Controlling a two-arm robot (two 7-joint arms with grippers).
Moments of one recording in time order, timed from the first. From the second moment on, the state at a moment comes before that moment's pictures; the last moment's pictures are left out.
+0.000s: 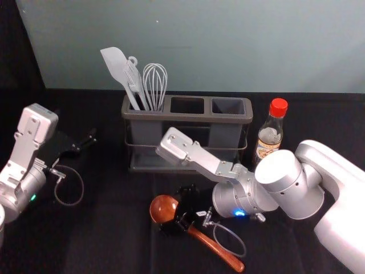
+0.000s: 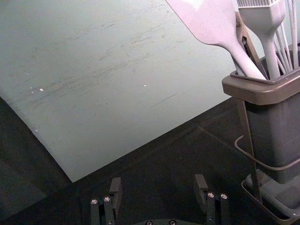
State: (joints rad) left arm -0.20 0.60 0.45 -1.41 -0.25 -0.12 0.03; right arm 0.53 0.38 -0.81 -1.50 0.12 0.67 0.65
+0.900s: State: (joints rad) left arm -0.20 0.60 0.45 -1.41 -0.25 -0.12 0.03; right arm 0.38 0.52 -0.65 -1.76 0.20 0.44 0.59
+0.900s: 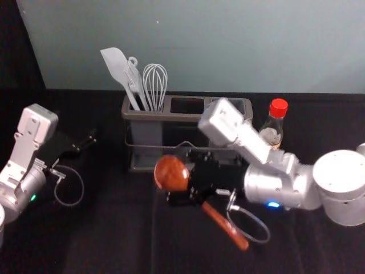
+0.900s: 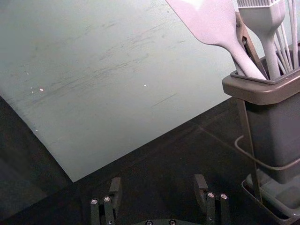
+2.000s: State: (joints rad) left arm -0.20 0.60 0.45 -1.41 -0.25 -0.12 0.03; right arm 0.32 0.50 -0.39 -1.74 0.32 -0.14 0.51
